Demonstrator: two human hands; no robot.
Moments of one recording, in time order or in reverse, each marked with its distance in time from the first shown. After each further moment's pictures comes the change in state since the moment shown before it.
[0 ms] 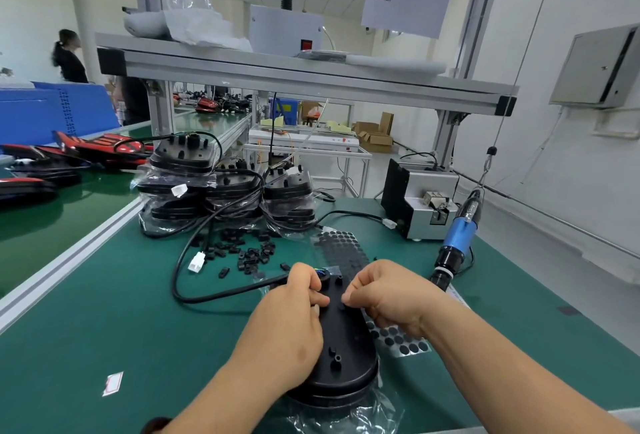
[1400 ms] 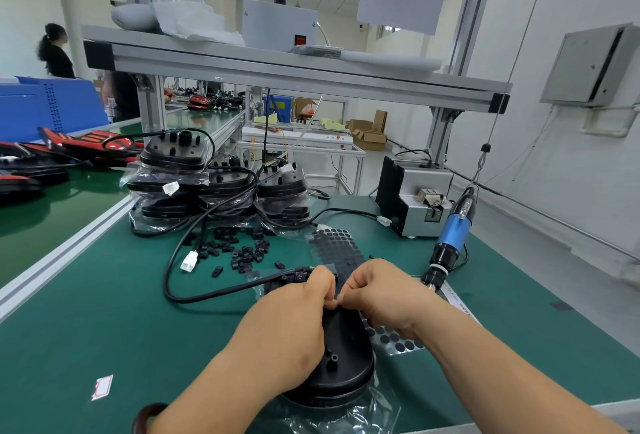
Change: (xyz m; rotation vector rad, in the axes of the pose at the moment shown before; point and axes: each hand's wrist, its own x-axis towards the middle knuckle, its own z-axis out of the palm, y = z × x) left_hand 0.002 0.010 -0.009 0.211 -0.184 0.160; right_hand -0.009 -0.004 0.006 -0.116 0.040 -0.034
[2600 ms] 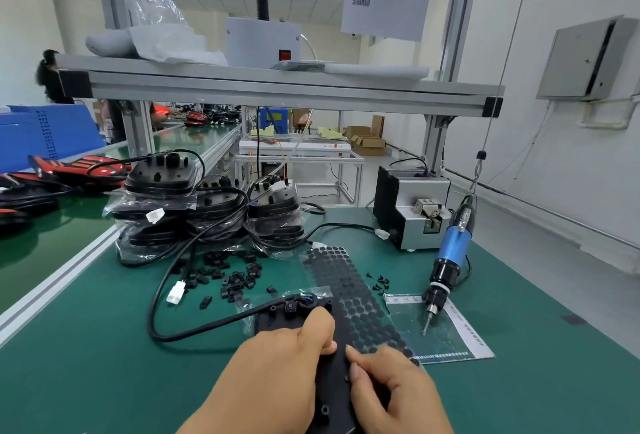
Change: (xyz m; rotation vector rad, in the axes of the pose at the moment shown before) left_hand -0.002 0.009 -0.007 0.103 -0.086 0.088; right_hand -0.042 0.033 0.044 0.048 0.380 -0.100
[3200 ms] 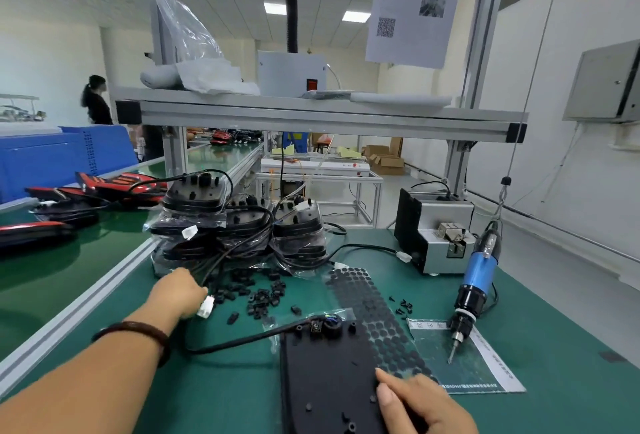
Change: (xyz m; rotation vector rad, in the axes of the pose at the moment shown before) left_hand 0.057 -0.218 -0.033 0.043 0.088 -0.910; right_hand -0.020 0.010 0.012 0.088 0.368 -0.194
